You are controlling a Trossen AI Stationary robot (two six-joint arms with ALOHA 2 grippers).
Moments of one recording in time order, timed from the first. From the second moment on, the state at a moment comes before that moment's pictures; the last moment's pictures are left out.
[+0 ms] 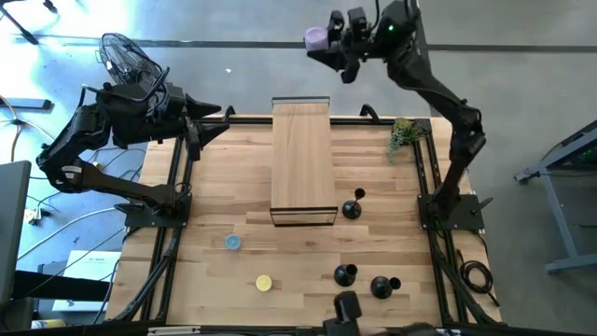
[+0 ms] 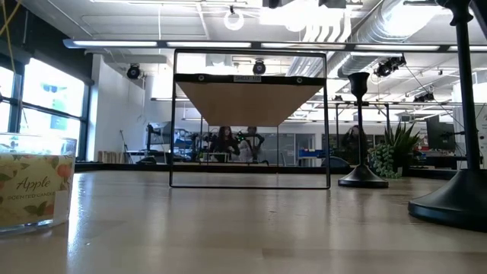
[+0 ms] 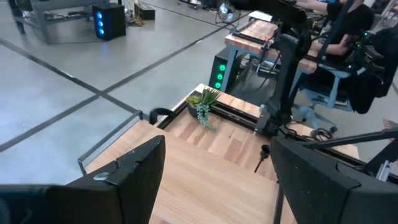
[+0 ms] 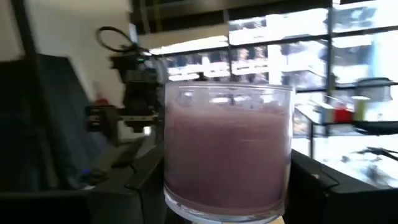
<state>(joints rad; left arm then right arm) 0.13 0.99 1.67 -0.92 -0.28 -0.26 -0.74 1.79 1.98 0.14 -0.92 0.32</state>
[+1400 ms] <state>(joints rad) 0.13 0.99 1.67 -0.92 -0.33 -0.24 -0.78 1.71 1.08 0.80 -0.90 0.44</state>
